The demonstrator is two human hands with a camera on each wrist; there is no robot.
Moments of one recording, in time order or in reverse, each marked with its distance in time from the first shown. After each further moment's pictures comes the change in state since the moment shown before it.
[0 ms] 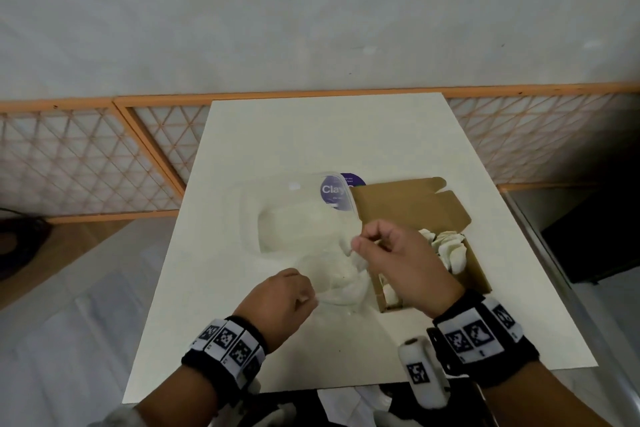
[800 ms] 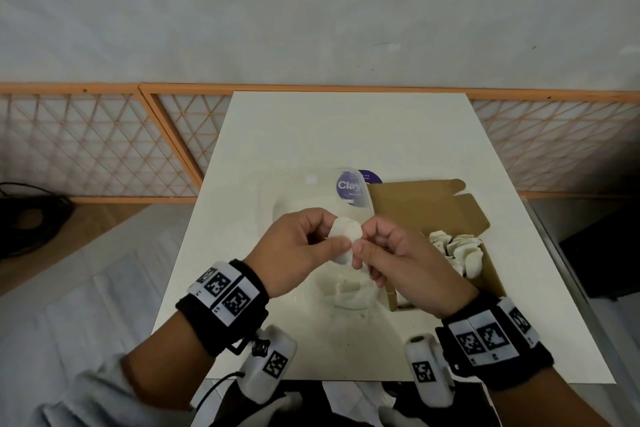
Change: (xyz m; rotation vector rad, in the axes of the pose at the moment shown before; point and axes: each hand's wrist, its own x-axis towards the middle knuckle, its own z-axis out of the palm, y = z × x) left_hand 0.005 0.055 -0.078 -0.811 0.100 0.015; right_hand -0.002 -0.017 0.007 0.082 -0.264 -0.027
